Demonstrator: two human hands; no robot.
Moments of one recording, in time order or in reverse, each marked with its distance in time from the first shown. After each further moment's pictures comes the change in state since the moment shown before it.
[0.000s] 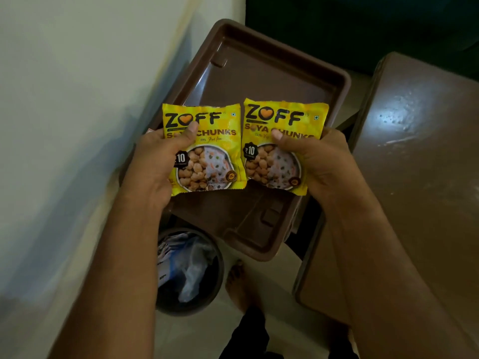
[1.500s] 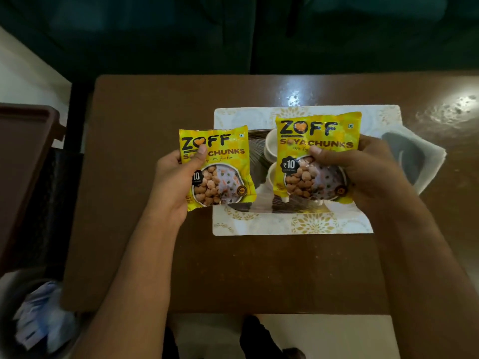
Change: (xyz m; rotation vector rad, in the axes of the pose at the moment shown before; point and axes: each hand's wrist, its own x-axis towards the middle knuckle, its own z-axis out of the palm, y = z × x) left_hand -0.223 -0.098 0.506 0.185 -0.297 0.032; right_hand -0.130 -0.002 -0.613 0.142 0.310 -0.147
